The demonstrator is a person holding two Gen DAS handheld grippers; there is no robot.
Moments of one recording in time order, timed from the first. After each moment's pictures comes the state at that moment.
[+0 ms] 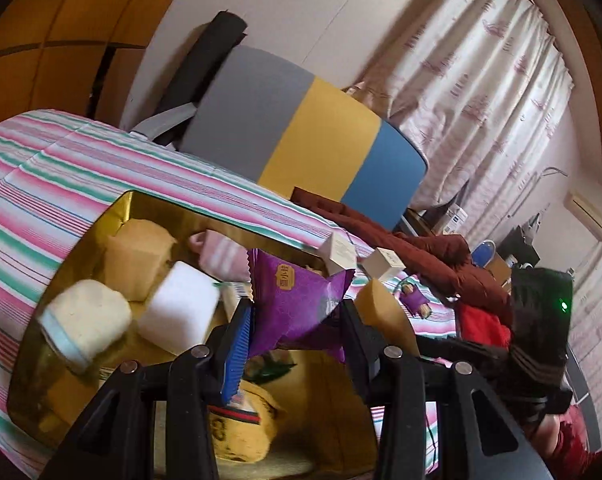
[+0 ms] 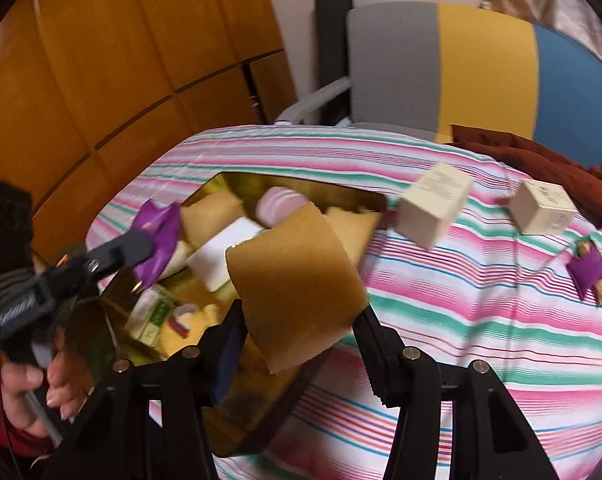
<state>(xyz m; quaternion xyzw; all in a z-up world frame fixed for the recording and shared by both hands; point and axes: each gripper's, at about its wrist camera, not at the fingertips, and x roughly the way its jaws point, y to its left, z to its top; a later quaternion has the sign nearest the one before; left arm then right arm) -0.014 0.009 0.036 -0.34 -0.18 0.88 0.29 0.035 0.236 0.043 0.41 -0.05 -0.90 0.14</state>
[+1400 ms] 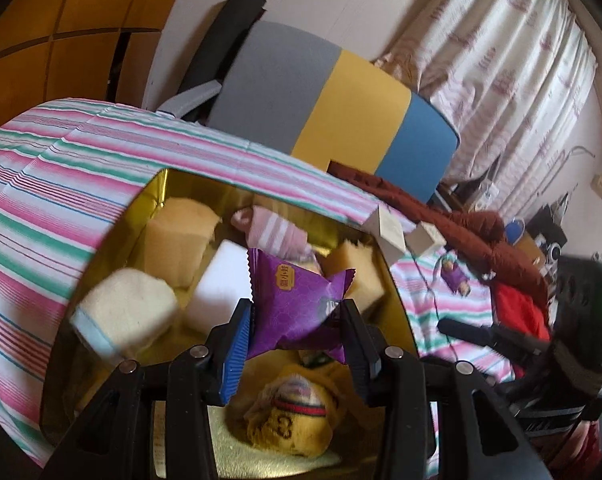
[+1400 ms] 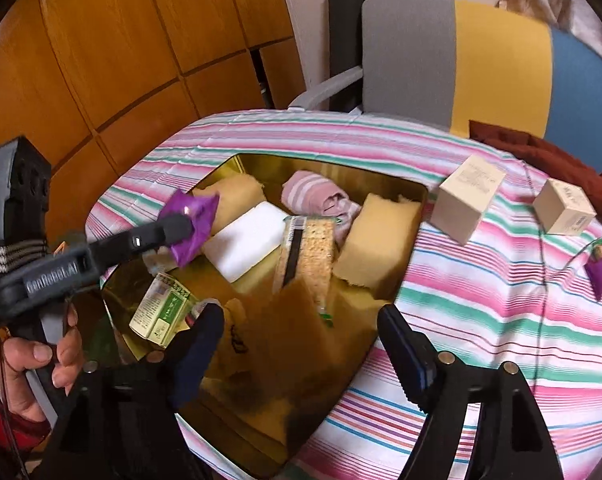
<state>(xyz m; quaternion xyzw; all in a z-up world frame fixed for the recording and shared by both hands) -0.032 -0.002 0.014 -0.39 -0.13 0.87 0.25 0.028 0.205 0.031 0.42 -0.04 -0.90 0.14</state>
